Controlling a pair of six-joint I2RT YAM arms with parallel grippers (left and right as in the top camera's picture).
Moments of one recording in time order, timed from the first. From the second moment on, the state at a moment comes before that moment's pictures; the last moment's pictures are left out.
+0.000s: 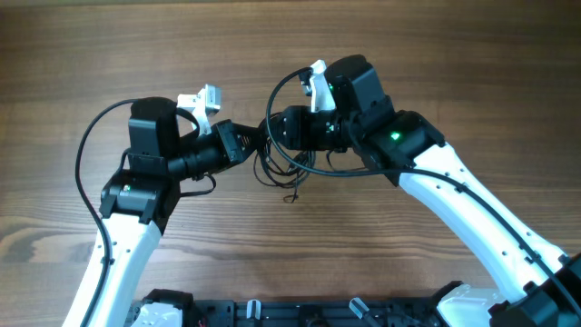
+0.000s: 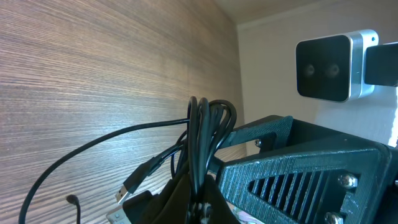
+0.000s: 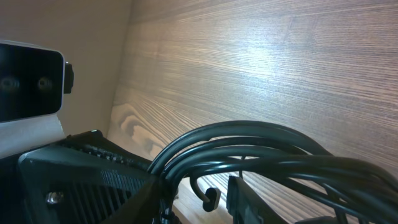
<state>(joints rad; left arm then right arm) -0.16 1.12 0.87 -0.36 0.79 -0.76 0.60 1.52 1.32 -0.54 -0.50 0.67</state>
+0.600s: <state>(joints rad) -0.16 1.13 0.87 -0.33 0.78 -0.78 0.55 1.55 1.32 -0.57 -0.47 0.72</state>
